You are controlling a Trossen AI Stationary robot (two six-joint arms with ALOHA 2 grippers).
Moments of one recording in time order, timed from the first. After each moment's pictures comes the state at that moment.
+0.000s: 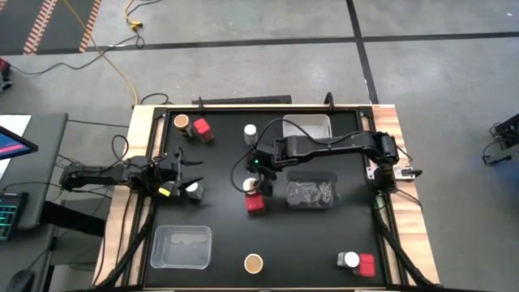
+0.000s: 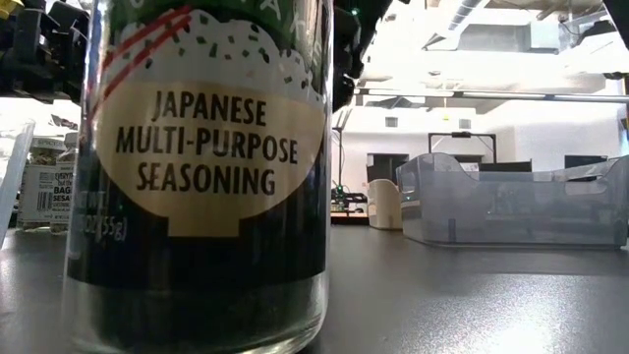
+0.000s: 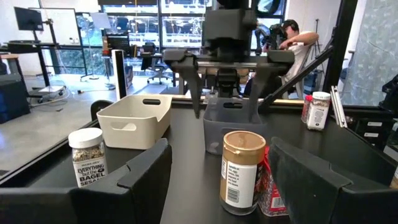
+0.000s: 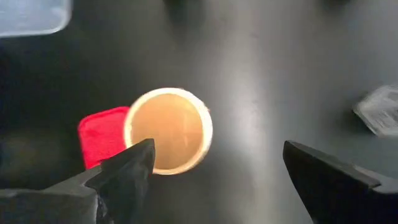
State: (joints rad) left arm -0.03 0.01 0.01 0.06 -0.17 -0.01; right arm 0.00 1.94 1.70 -0.77 -0.02 0.04
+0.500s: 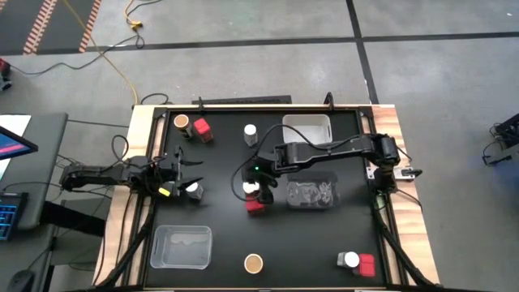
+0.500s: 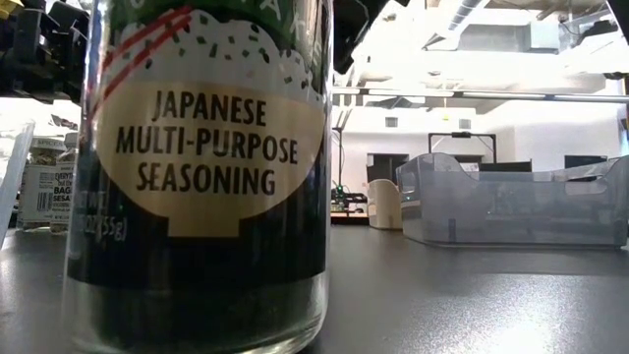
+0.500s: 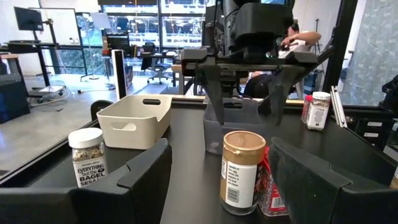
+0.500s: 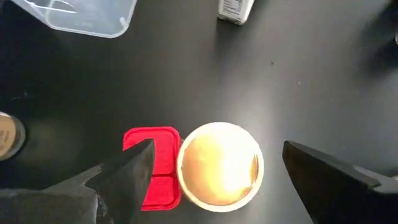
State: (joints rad) left arm -0.03 0.01 0.01 0.06 -0.17 -0.01; right arm 0.03 1.95 1.66 -0.63 -0.07 -0.11
